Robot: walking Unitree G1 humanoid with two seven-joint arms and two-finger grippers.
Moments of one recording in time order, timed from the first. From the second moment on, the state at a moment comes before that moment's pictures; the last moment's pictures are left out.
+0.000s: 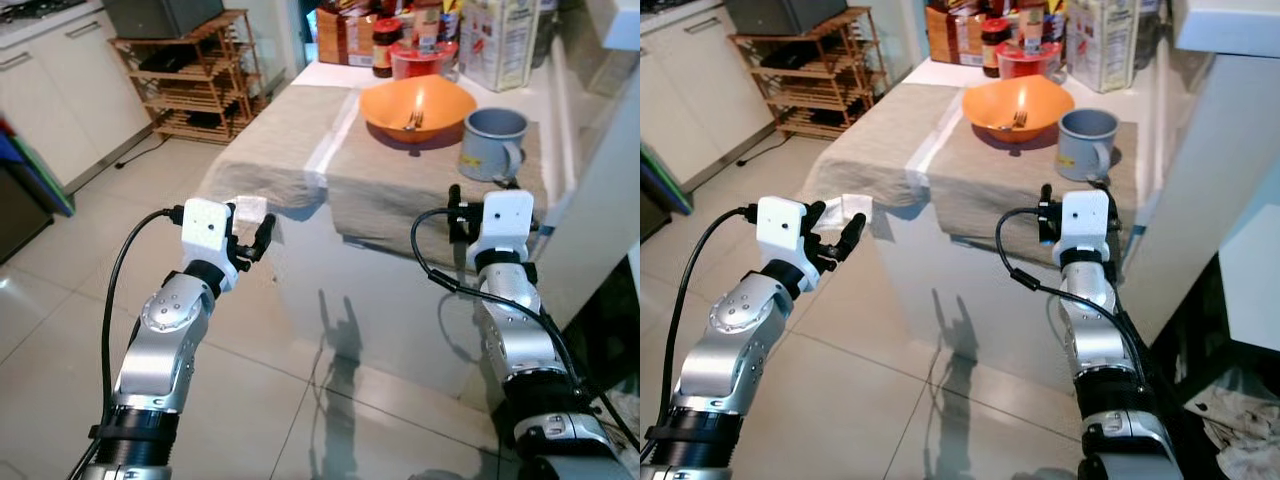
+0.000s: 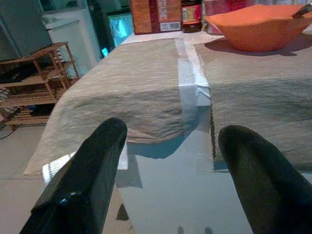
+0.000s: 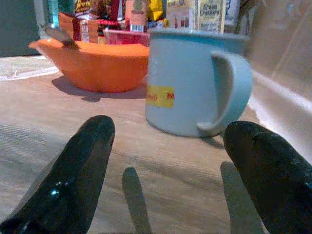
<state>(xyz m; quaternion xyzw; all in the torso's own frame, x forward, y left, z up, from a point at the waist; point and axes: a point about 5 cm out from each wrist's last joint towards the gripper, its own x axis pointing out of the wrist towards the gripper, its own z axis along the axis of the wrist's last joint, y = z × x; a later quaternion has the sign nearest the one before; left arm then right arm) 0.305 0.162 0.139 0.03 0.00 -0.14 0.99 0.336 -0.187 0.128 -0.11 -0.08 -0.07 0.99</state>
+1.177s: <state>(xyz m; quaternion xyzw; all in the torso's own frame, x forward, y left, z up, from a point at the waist) 0.318 0.151 0.131 0.00 0.01 -0.14 0.99 0.258 -0.183 0.111 -0.10 -0.05 -0.03 0.99</state>
